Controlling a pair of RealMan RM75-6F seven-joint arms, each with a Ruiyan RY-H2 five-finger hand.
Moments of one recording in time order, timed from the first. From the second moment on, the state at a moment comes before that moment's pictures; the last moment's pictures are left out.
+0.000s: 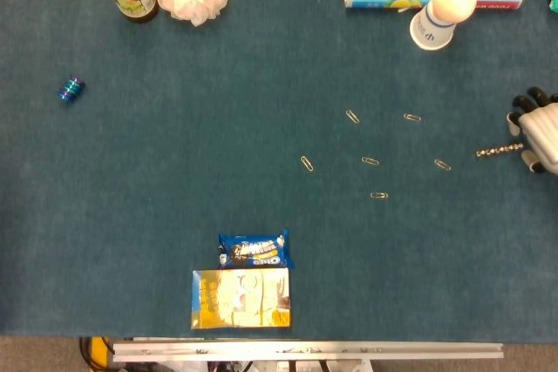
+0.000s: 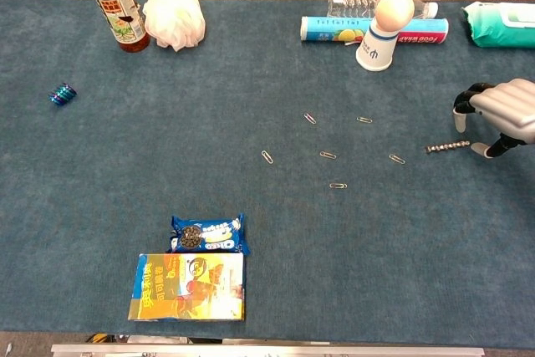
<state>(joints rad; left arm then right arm) -0.07 -1.08 -0.04 -1.61 1.40 1.43 0.03 0.46 -1.39 0.00 -1.29 -1.29 0.91 -0.40</state>
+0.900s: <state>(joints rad) -0.07 -1.08 -0.04 -1.61 1.40 1.43 0.03 0.47 -1.41 -0.01 -1.28 -1.27 0.91 -0.44</state>
